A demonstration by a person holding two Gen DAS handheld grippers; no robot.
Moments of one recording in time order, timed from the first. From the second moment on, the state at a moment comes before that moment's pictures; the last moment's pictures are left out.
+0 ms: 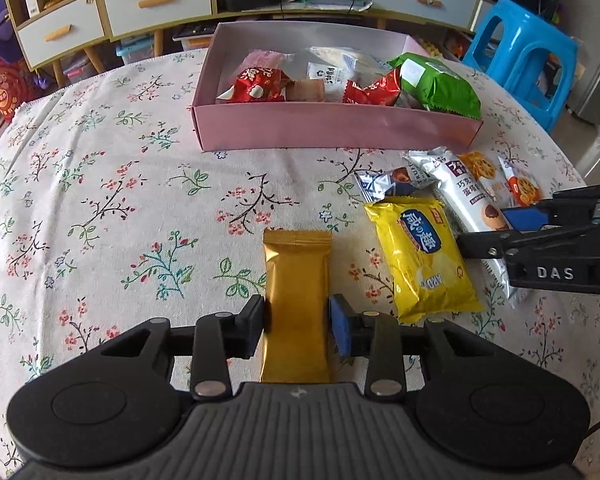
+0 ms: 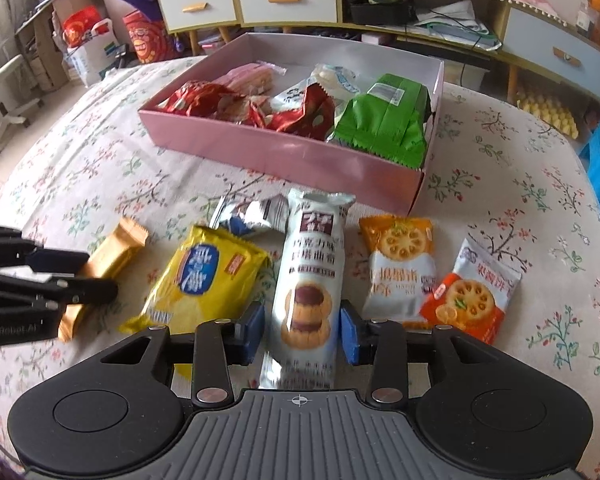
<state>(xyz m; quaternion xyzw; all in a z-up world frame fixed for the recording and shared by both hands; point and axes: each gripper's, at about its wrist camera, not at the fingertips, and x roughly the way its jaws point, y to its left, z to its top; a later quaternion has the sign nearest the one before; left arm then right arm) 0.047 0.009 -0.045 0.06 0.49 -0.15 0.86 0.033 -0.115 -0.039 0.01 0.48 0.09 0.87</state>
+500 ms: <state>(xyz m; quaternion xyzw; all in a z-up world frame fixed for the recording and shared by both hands) 0.062 0.029 -0.023 -0.01 0.48 -0.15 0.86 0.040 -0.132 -0.023 0.08 0.49 0.08 0.86</state>
